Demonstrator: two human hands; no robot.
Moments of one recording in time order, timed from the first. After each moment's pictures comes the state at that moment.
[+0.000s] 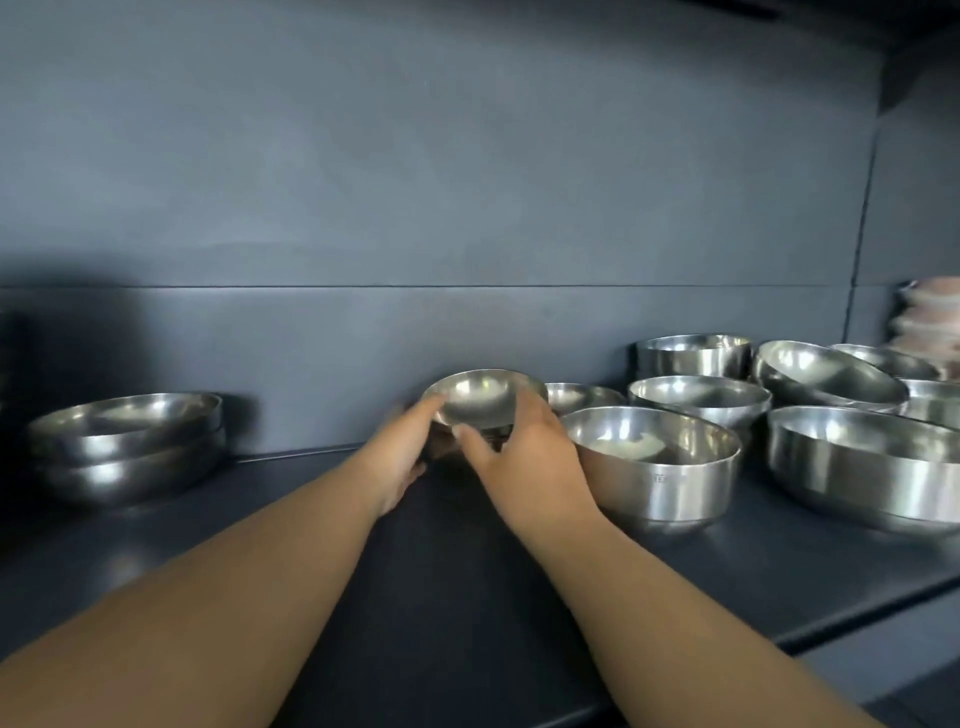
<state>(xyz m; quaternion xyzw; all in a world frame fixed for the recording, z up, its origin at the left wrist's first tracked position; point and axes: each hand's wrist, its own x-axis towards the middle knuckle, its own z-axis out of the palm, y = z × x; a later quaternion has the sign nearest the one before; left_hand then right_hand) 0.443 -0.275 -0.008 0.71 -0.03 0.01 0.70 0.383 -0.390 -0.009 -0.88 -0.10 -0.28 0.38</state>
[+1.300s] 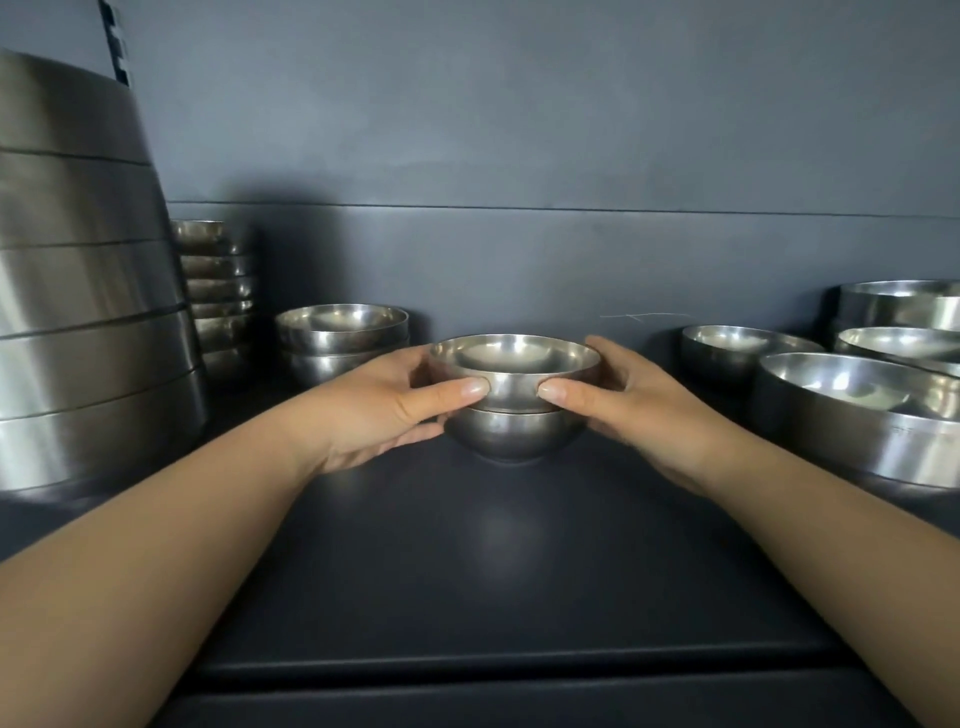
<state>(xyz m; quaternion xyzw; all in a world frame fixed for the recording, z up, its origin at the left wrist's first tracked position) 0.336 -0.146 -0.001 0.79 -0.10 0.00 0.60 0.381 -0.352 -0.011 -0.78 -0.27 0.01 0.57</state>
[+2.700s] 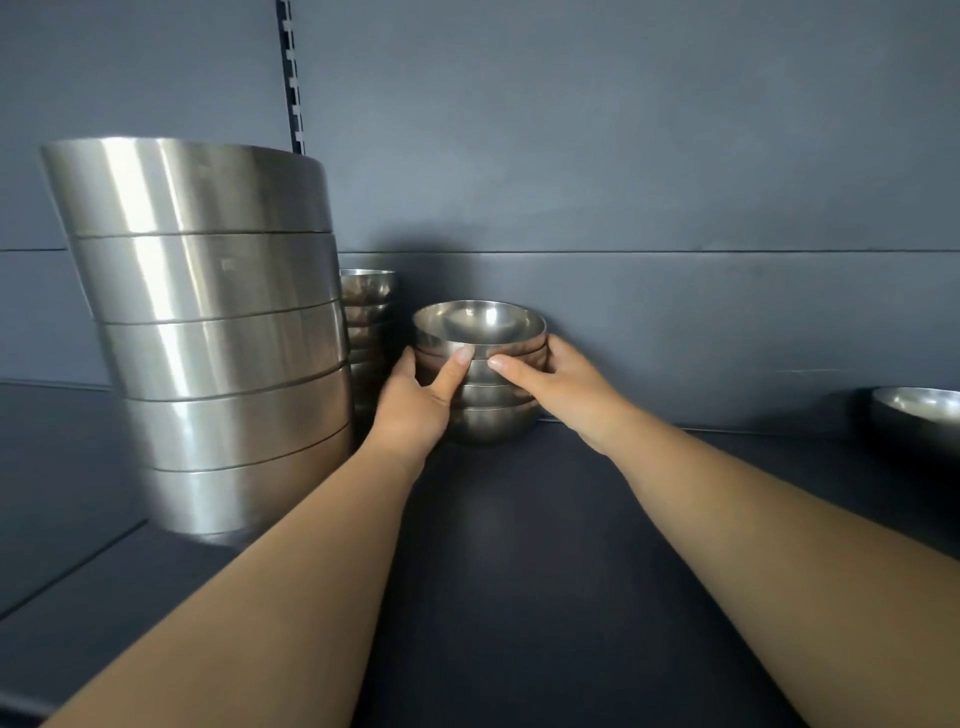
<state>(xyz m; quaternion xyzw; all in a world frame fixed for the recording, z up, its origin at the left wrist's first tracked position) 0.392 -0.059 -0.007 0.73 0.12 0.34 0.58 0.464 -0.185 0.007 -0.73 -0.32 0.02 0.61</state>
